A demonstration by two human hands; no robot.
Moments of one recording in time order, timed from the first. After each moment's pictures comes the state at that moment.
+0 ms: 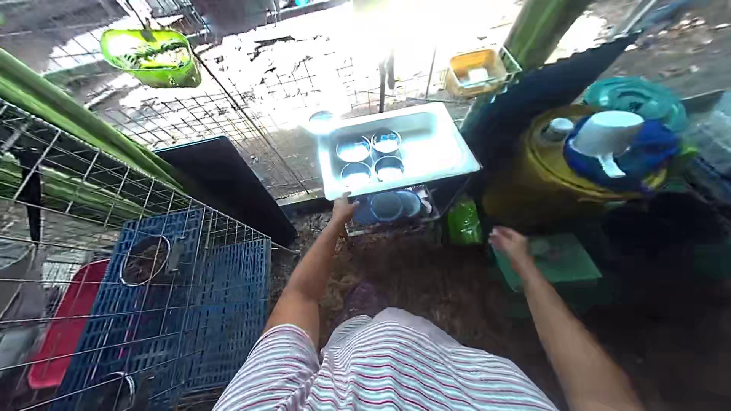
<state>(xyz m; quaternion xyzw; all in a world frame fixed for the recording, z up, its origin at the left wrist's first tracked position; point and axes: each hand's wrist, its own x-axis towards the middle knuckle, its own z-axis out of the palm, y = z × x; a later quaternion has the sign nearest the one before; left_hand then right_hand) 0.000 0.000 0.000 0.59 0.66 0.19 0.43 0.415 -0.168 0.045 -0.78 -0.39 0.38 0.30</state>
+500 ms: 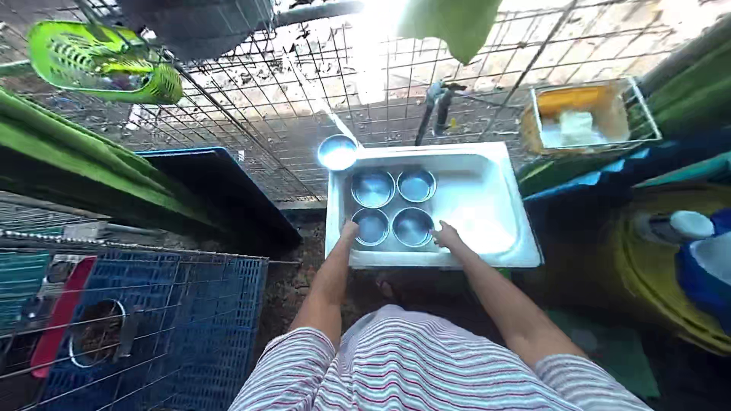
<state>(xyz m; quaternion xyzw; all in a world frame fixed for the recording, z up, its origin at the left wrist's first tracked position) 0.016 0.215 -0.121 0.34 0.79 0.08 0.51 0.320 0.222 -0.089 -0.73 -0.47 0.50 0.00</state>
